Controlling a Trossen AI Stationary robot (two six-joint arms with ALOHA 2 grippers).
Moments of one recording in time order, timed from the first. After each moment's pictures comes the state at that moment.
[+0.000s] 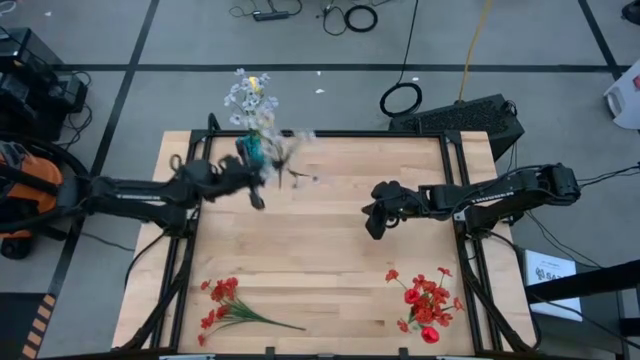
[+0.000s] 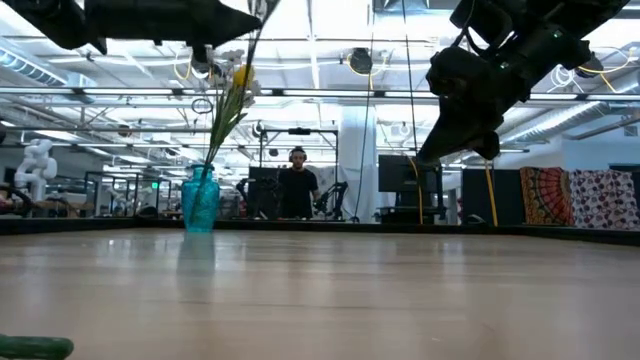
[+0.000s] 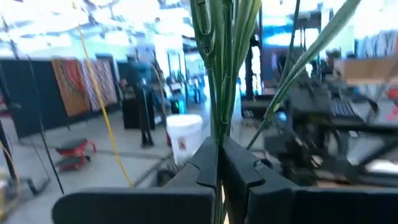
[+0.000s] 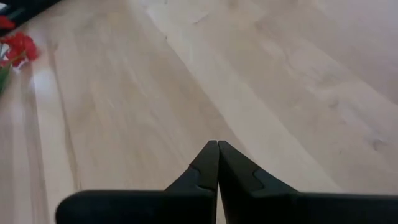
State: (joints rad) left arm 0.17 0.95 0.47 0.67 -0.11 0.12; right arm 0.00 1.24 0.63 -0.11 0.19 0.57
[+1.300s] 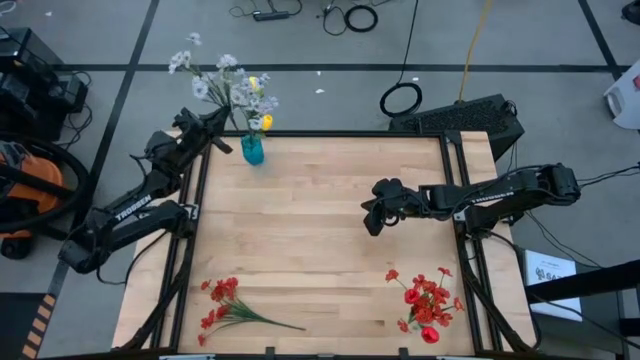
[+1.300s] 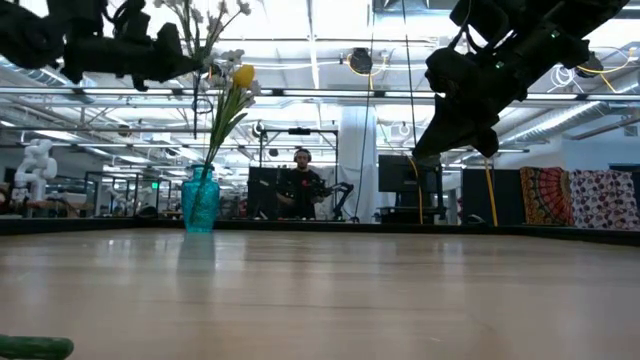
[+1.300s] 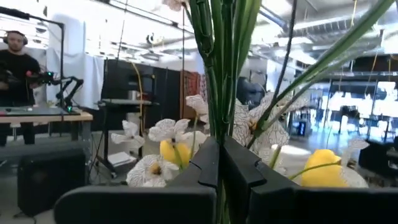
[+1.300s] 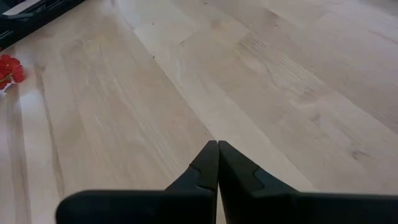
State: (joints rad) left arm 1.00 0.72 0.35 0.67 0.20 -0.12; right arm 0.00 1.24 0.63 -0.08 0.26 0.59
